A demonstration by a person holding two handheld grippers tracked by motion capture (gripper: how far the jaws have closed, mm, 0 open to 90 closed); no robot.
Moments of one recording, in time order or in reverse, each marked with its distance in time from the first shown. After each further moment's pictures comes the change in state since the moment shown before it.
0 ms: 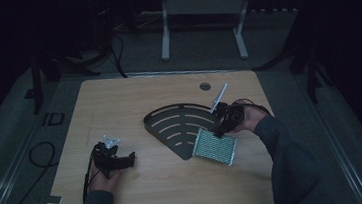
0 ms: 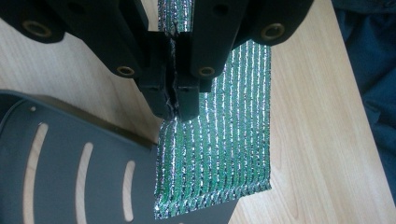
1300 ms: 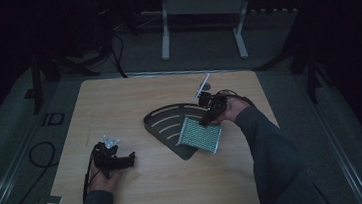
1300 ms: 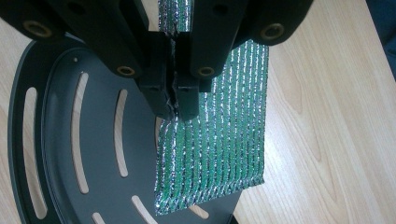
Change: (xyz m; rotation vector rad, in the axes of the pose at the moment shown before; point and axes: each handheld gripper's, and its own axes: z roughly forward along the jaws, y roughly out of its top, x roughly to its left) left arm 0.000 0.000 0.000 0.000 0.000 -0.002; right arm -0.007 0.053 0.001 -0.008 -0.073 0.028
